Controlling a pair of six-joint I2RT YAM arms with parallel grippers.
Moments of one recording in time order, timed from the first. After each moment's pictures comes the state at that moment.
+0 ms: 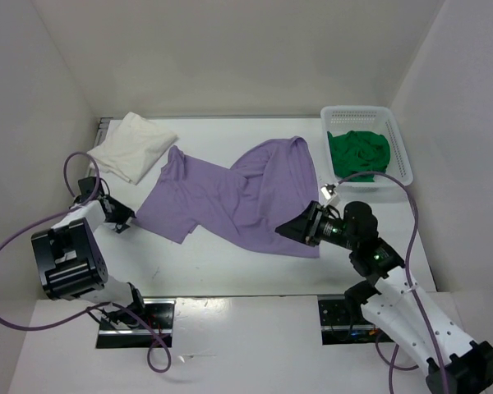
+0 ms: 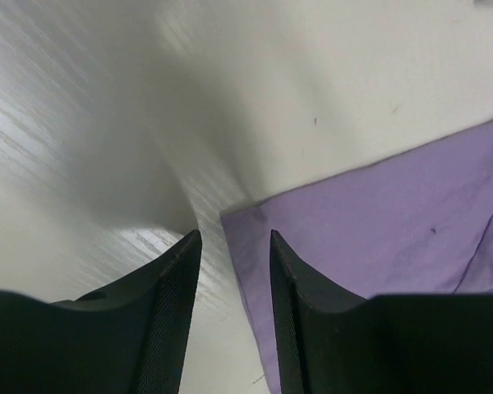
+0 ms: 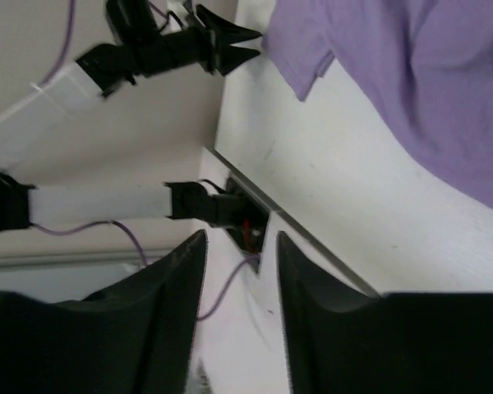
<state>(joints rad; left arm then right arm) 0.41 1.49 0.74 -0.35 0.10 -0.69 0.46 0.63 0.48 -0.16 -0.55 1.02</state>
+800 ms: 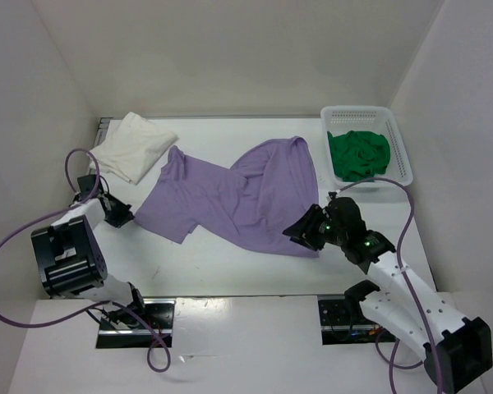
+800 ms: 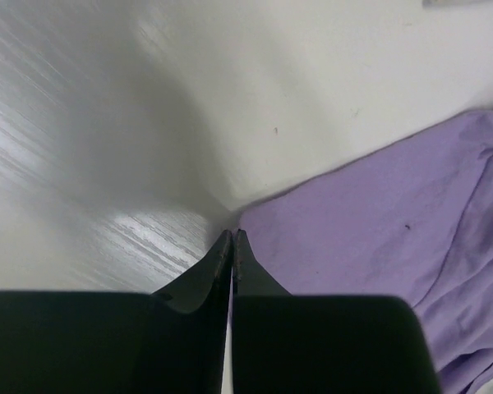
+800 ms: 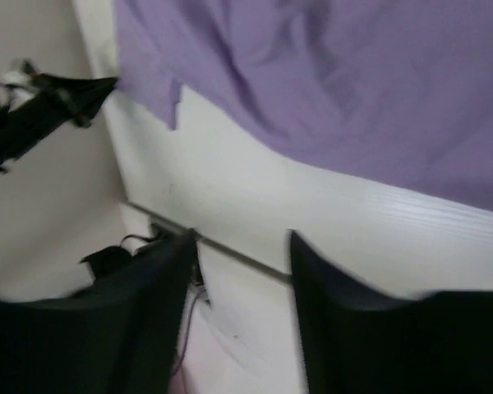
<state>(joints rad) 0.41 1.52 0.76 -0.29 0.14 -0.66 0.44 0.76 0.51 -0.37 -0.32 1.03</state>
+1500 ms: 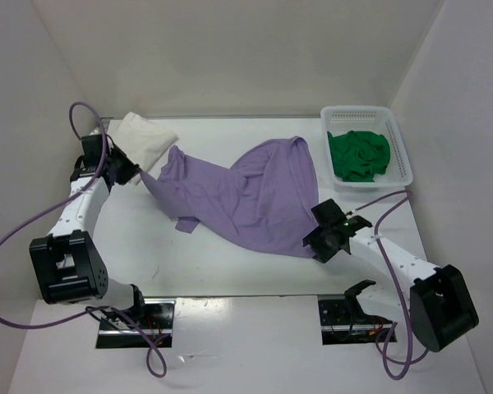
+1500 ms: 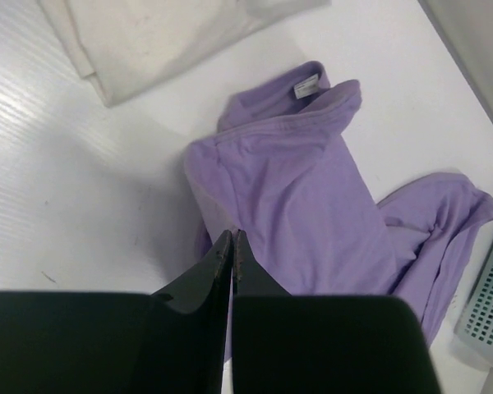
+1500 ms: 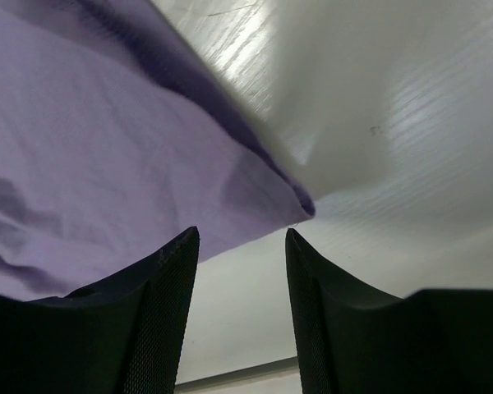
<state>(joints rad) 0.22 1.42 1.06 -0.36 0.13 -0.63 0.44 1.08 0.54 -0.69 0.12 1.34</state>
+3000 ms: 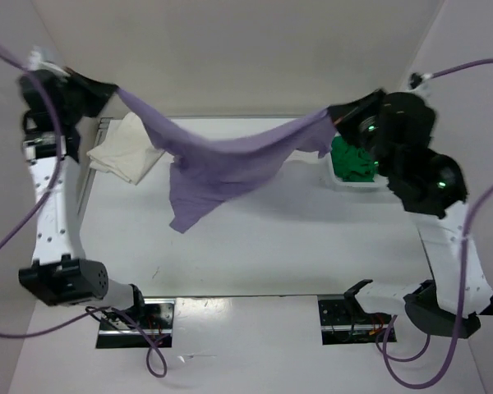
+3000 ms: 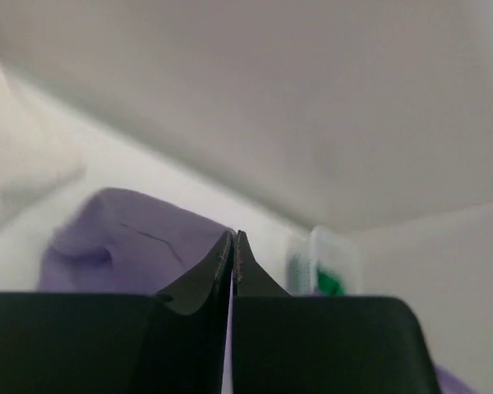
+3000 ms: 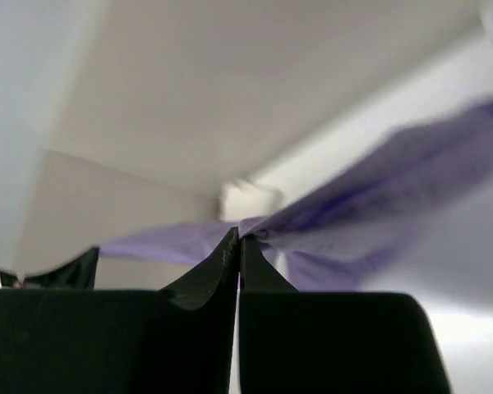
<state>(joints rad) 0.18 1.46 1.64 -0.44 0.31 -0.77 0.52 1.20 1.77 -0.87 0.39 1.02</state>
